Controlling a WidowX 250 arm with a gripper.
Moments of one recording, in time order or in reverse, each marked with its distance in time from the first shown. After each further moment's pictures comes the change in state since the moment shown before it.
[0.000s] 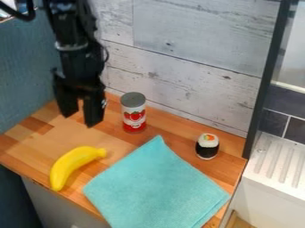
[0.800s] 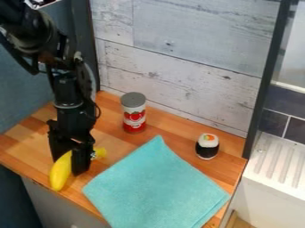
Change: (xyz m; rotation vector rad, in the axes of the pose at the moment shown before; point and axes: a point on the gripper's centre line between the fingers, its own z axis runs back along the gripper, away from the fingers) arm -0.027 0.015 -0.090 -0.031 0.151 -0.004
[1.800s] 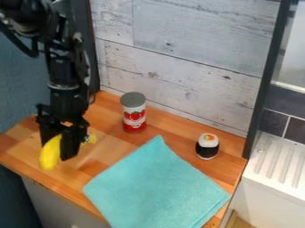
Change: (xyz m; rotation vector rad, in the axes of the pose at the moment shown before) arm -0.008 0.010 0.024 0.045 0.090 0.077
